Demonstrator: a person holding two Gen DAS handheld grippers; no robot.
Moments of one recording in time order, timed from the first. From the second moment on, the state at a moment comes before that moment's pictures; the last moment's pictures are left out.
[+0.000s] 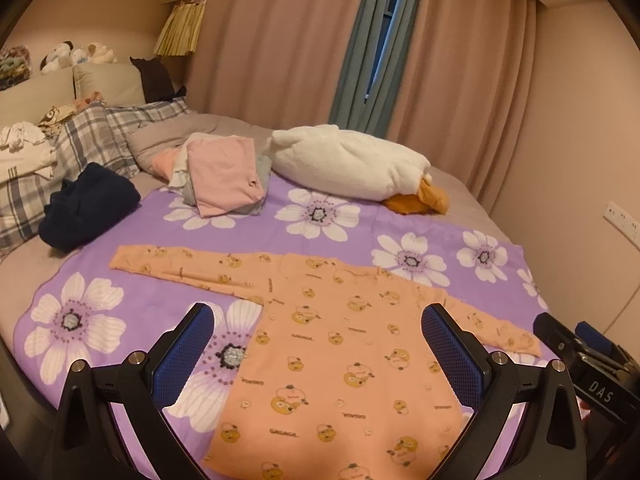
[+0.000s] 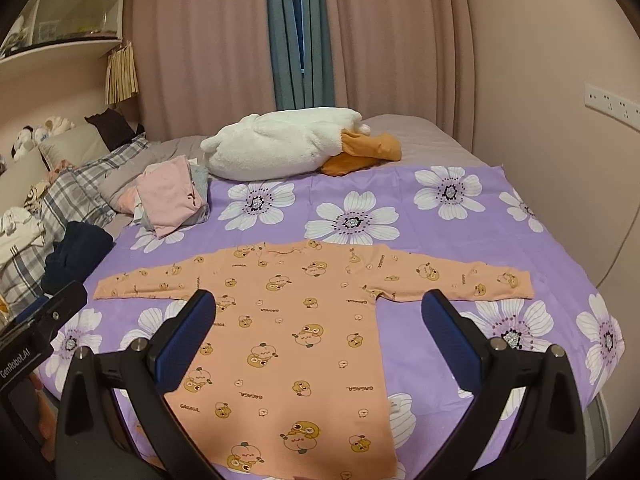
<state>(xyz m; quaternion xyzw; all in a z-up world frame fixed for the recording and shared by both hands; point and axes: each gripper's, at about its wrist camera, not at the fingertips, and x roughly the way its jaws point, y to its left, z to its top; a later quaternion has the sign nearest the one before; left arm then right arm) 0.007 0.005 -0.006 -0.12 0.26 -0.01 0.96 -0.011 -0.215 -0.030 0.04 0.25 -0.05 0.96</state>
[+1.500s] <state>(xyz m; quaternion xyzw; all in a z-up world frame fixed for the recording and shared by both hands) 0.009 0.004 -0.007 -0.11 0.26 0.00 0.96 -0.009 -0.215 -0.033 0.04 0.26 -0.07 0.96</state>
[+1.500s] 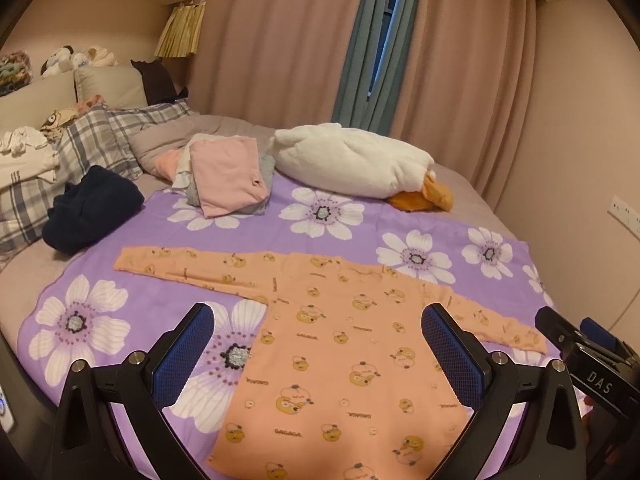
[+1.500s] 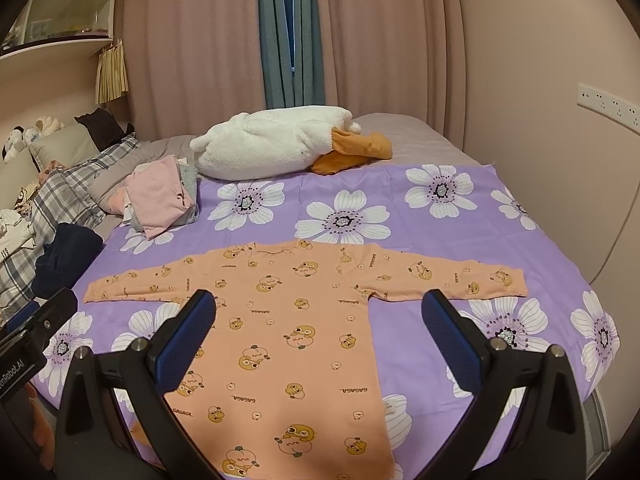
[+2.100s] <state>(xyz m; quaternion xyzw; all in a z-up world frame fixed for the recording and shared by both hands) 0.009 0.010 -0.008 -0.11 0.27 0.00 0.96 -0.007 -0.215 -0.034 0.04 0.26 -0.08 0.96</state>
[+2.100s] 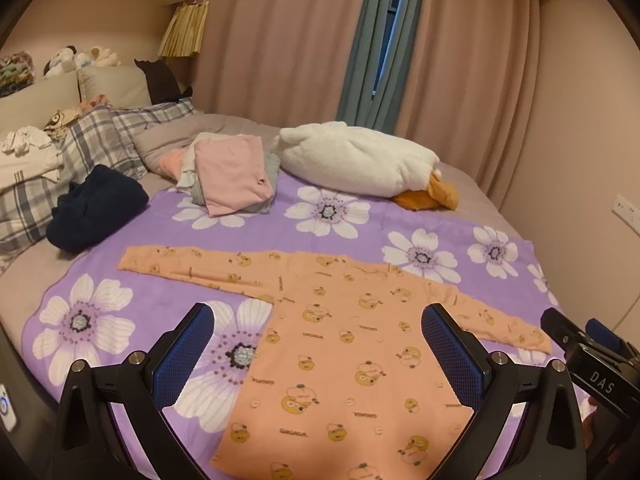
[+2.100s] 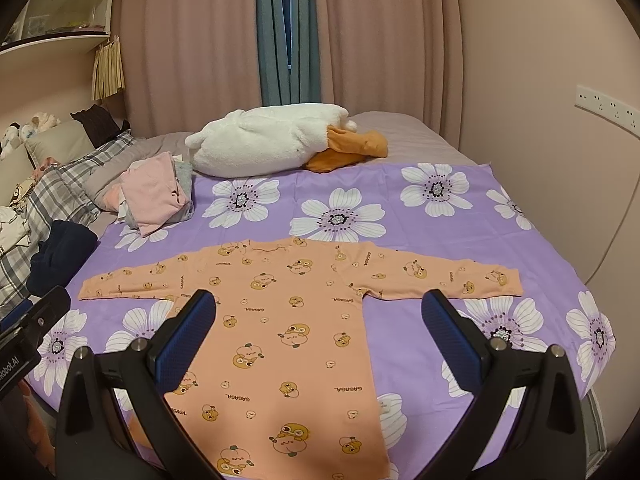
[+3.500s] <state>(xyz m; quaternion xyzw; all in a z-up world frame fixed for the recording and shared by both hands) 0.040 0.056 -0.040 -0.15 0.31 0.04 0.94 0.015 -0.232 -0.045 0.04 0.29 -0.08 0.95</state>
